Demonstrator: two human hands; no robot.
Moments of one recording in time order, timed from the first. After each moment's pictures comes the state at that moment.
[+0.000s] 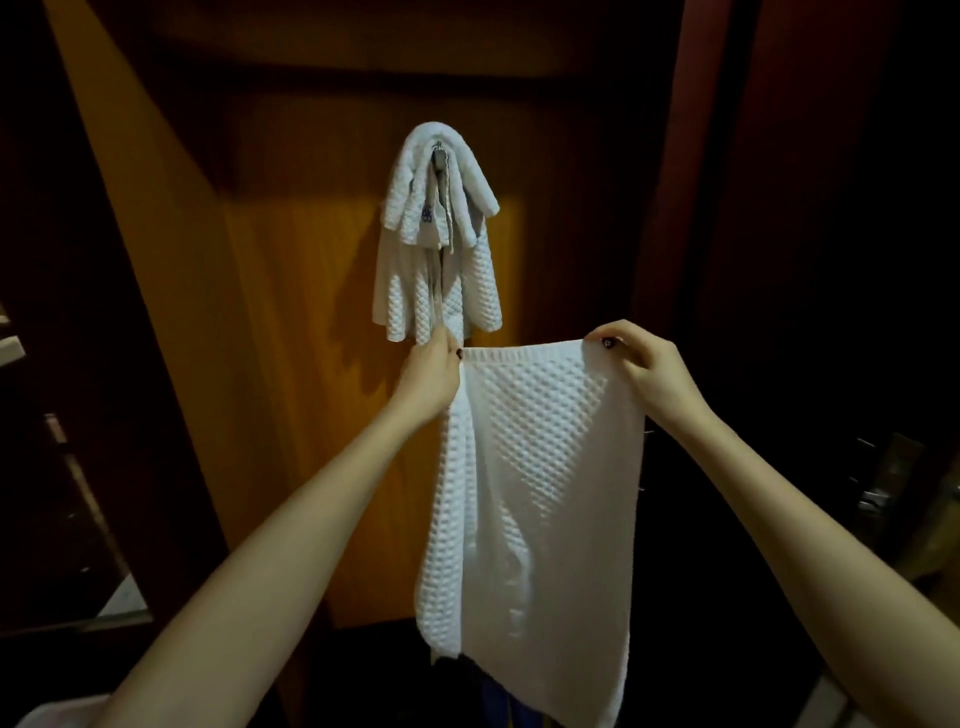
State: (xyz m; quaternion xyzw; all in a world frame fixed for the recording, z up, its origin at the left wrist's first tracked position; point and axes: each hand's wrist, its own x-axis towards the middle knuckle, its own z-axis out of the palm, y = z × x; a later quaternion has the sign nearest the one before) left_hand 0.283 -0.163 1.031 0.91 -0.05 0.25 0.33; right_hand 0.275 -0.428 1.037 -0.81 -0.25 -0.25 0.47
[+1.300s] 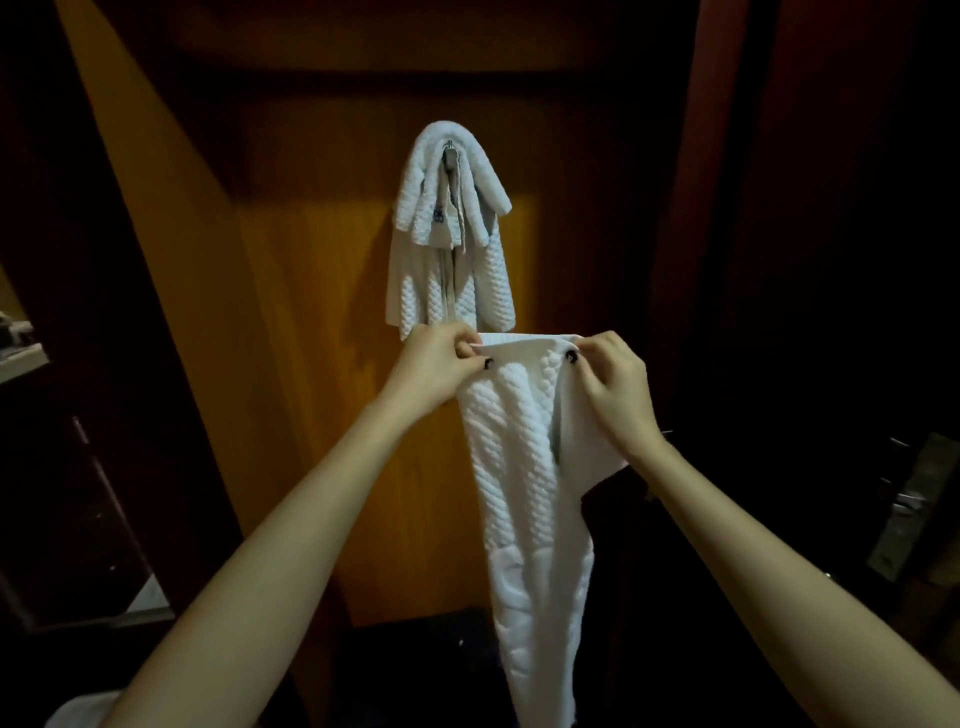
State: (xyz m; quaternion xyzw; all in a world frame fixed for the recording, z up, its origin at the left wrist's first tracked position) left_hand 0.254 -0.158 1.059 0.90 -0.10 0.30 0.31; right_hand 0.277 -0.371 1.015 -0.77 -0.24 -0.39 0.44
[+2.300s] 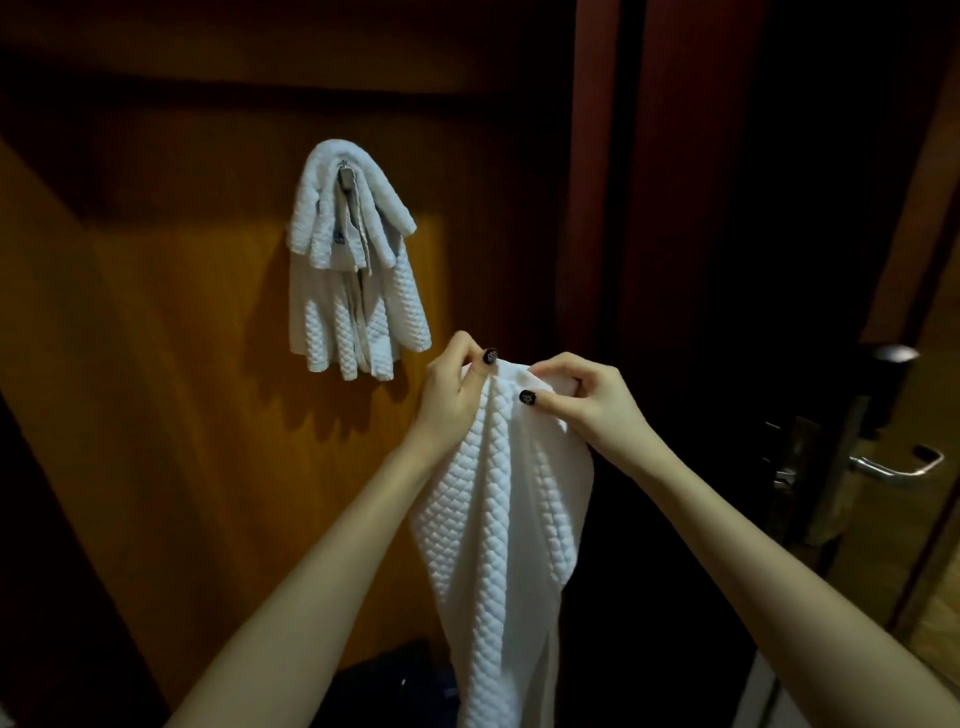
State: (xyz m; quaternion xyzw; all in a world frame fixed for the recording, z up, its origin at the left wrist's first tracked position) left_hand 0.268 -0.249 1.039 0.74 -0.32 0.32 0.50; right_hand 0.231 -0.427 1.040 -0.77 -0.23 -0.20 0.56
